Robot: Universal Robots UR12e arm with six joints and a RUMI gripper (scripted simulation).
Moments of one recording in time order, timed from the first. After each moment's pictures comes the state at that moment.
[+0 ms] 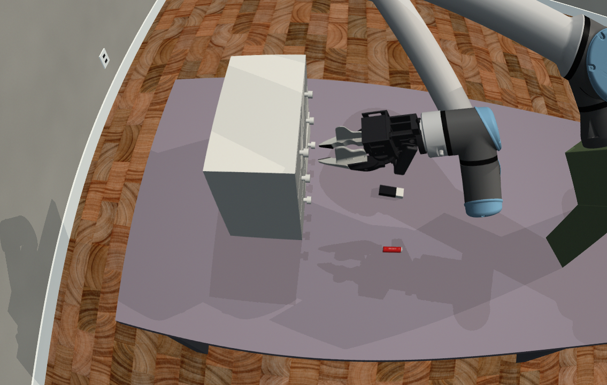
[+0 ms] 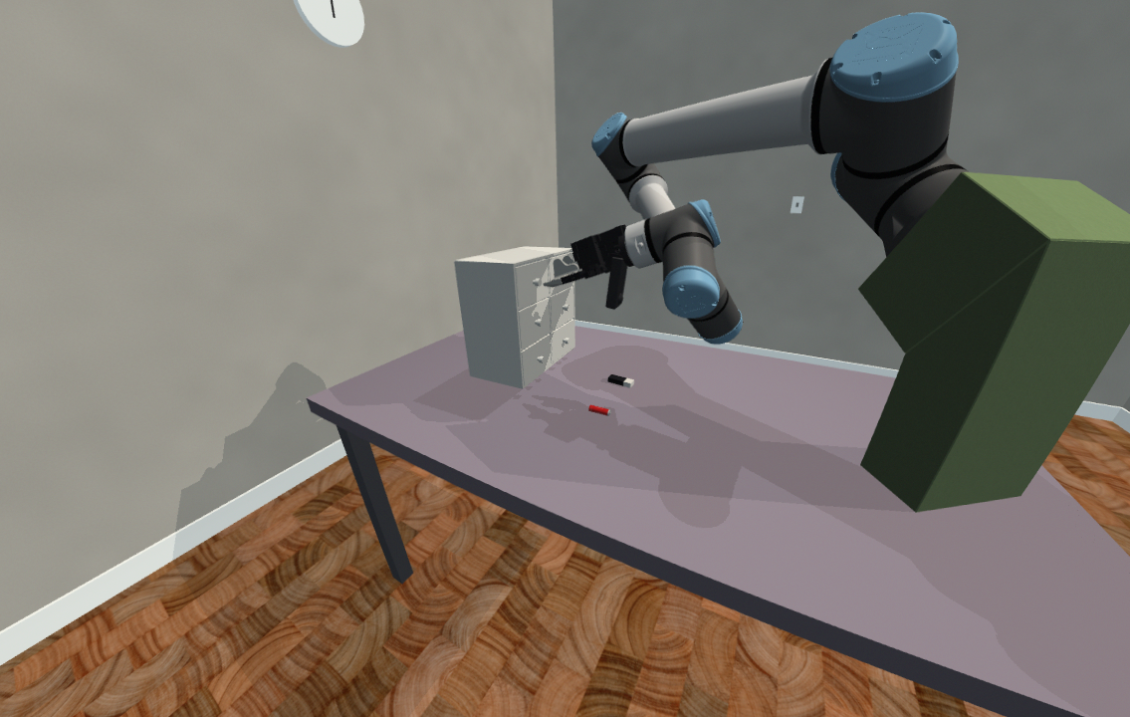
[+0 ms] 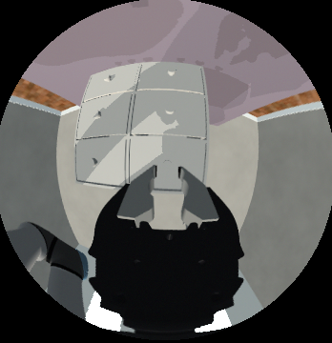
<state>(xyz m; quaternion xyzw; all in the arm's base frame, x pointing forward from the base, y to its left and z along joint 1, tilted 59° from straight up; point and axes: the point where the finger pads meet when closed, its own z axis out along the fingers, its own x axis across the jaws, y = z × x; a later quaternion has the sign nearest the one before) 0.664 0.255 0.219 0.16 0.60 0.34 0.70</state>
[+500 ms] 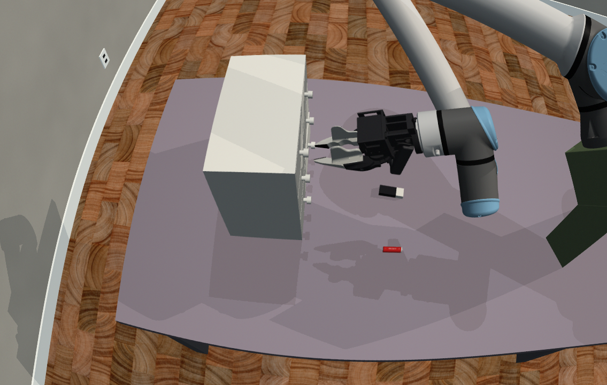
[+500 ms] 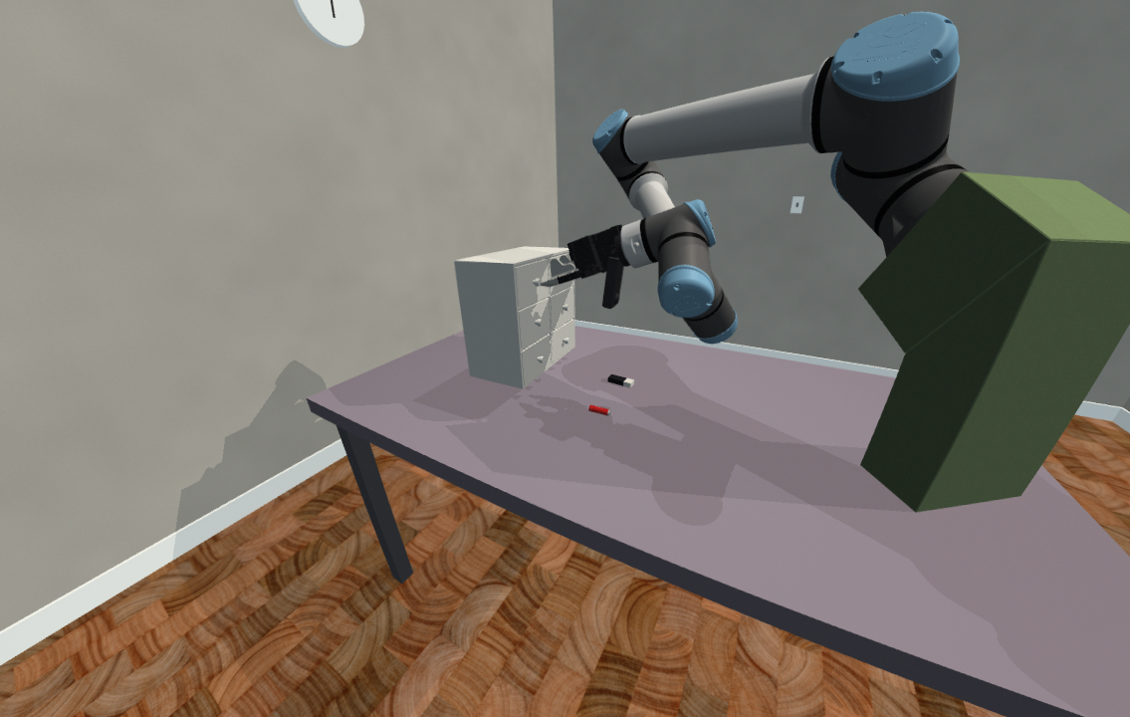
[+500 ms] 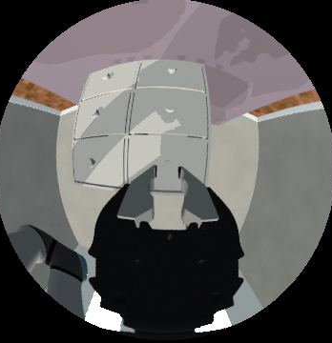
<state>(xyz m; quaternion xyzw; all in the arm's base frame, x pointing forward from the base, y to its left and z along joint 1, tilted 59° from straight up) 0.670 0.259 0.223 0.16 0.60 0.34 0.70</state>
